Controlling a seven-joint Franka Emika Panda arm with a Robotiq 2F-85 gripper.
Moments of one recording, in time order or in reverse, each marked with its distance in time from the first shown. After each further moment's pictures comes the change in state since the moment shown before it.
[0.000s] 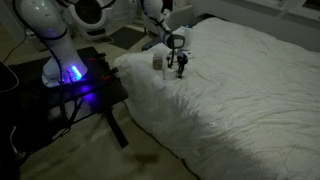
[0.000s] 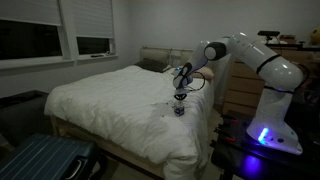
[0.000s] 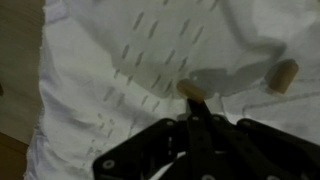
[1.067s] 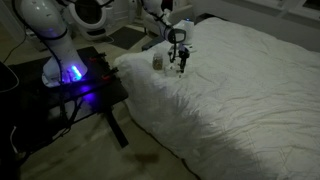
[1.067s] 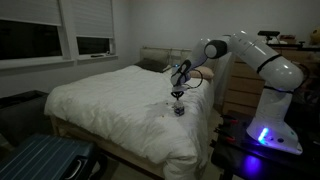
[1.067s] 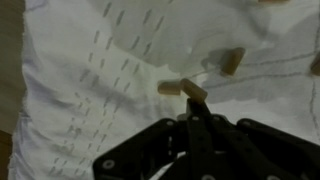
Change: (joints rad) arm 0.024 -0.035 0.006 0.017 0.000 -0.007 -0.004
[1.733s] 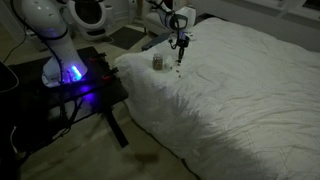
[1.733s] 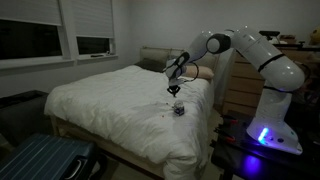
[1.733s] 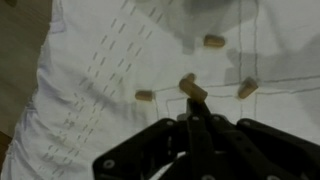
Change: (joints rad) arm 0.058 -0.093 0.016 0.032 -0.007 -0.223 -0.050
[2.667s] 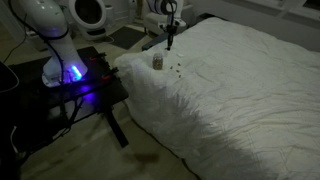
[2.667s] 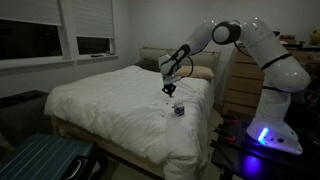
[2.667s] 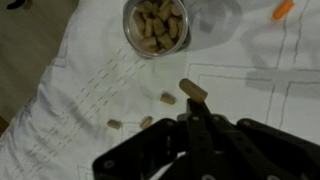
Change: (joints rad) arm 0.164 -0.161 0.022 -0.145 -0.084 -0.104 0.005
